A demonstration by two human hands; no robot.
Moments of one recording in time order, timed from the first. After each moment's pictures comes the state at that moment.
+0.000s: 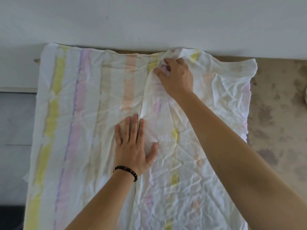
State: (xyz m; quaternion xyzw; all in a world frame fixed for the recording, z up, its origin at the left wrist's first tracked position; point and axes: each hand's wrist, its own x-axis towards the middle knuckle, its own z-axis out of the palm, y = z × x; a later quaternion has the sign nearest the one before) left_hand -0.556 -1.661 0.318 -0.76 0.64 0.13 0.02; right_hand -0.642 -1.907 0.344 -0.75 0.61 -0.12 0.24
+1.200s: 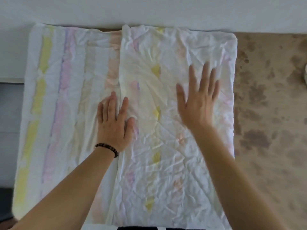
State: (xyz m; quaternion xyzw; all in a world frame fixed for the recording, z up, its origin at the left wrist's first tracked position) left_hand -0.560 -1.657 0.313 -0.77 0.64 0.06 -0.05; right_hand -0.772 -1.791 0.348 -0.78 0.60 -0.14 0.12
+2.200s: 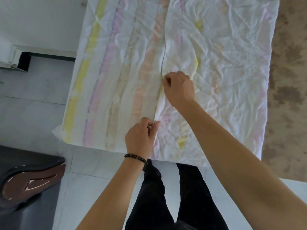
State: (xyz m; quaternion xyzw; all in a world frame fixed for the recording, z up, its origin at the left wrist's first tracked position) left_hand -0.616 -1.450 0.349 -0.85 0.46 0.17 -0.21; right_hand -0.676 -1.635 0.363 -0.79 0.55 -0.07 0.27
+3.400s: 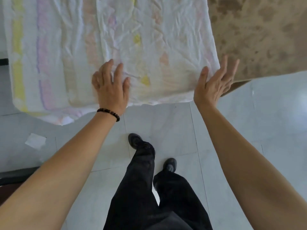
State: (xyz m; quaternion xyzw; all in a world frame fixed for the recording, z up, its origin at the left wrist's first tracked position) left_hand -0.637 -1.397 0.317 -0.74 0.65 0.02 -0.17; right_hand -0.905 -1.447 0.317 -0.51 0.79 -0.33 0.12
